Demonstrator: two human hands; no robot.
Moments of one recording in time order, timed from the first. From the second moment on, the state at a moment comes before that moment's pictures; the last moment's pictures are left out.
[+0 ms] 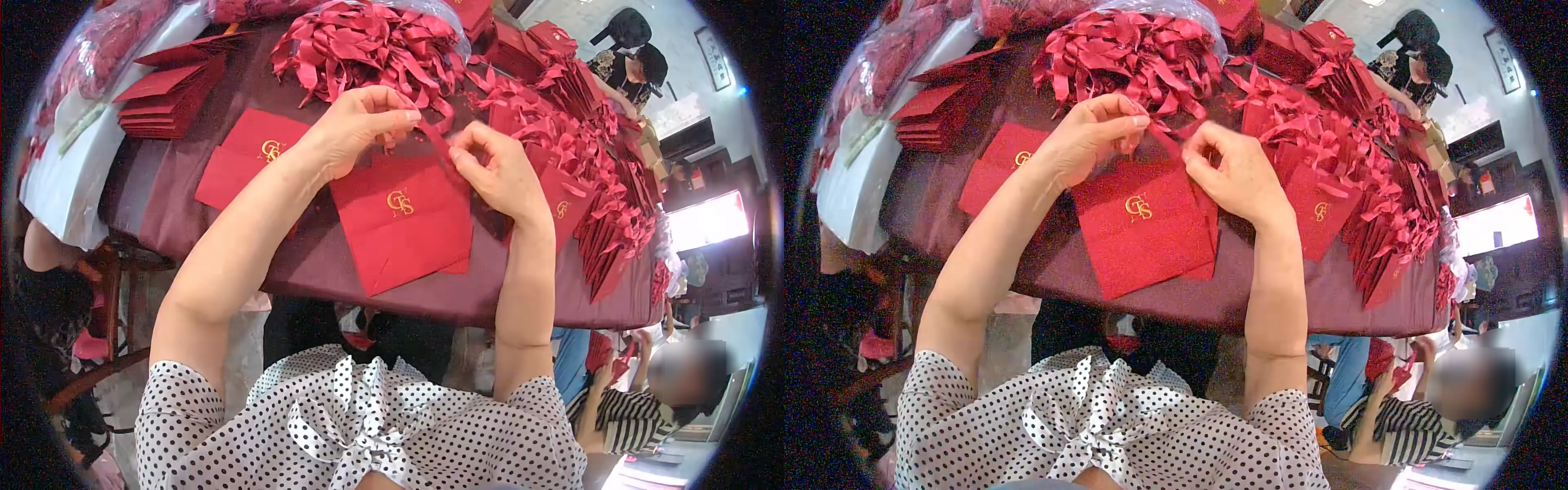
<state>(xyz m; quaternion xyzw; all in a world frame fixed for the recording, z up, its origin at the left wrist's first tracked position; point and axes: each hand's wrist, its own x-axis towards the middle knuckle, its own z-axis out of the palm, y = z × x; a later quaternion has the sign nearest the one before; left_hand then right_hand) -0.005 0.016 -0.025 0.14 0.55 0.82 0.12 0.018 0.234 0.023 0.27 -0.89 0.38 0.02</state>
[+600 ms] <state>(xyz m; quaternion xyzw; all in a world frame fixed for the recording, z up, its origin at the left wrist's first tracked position) 0.003 0.027 -0.040 0.27 0.84 0.46 0.03 0.022 0.245 0.030 0.22 -0.85 0.48 0.04</state>
